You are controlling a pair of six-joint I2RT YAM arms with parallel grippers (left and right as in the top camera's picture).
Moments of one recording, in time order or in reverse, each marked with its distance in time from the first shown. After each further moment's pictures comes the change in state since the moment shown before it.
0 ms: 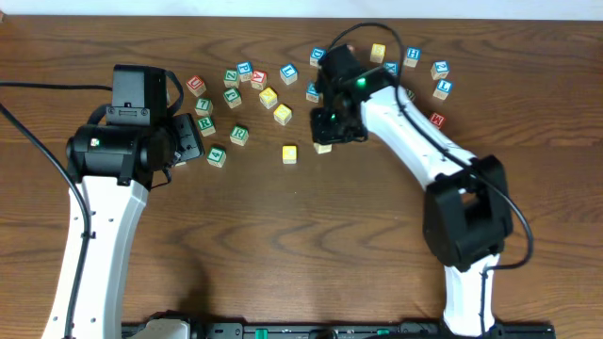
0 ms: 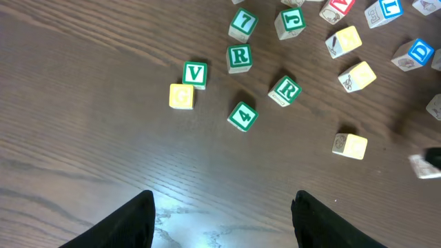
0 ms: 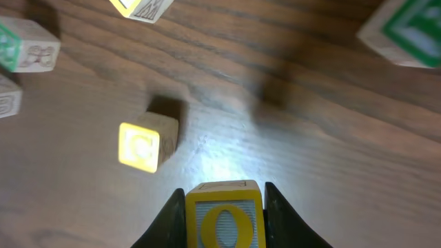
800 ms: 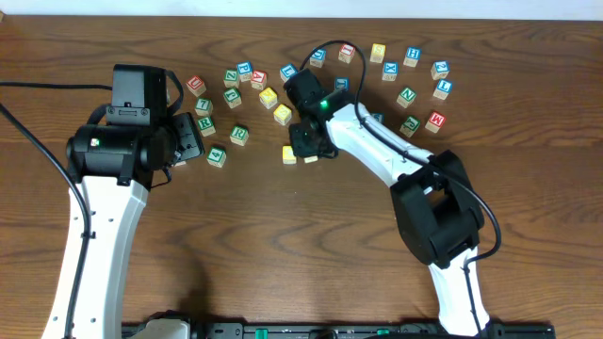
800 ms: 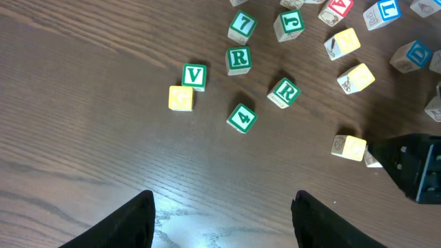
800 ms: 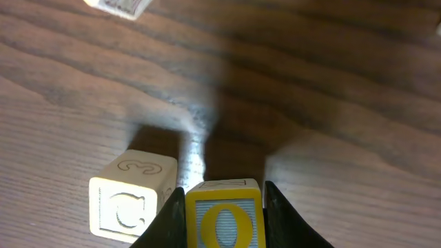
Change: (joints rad) left arm 0.000 0.000 0.000 0.006 0.000 0.000; right arm 0.118 0.088 -0.023 0.109 0.190 0.121
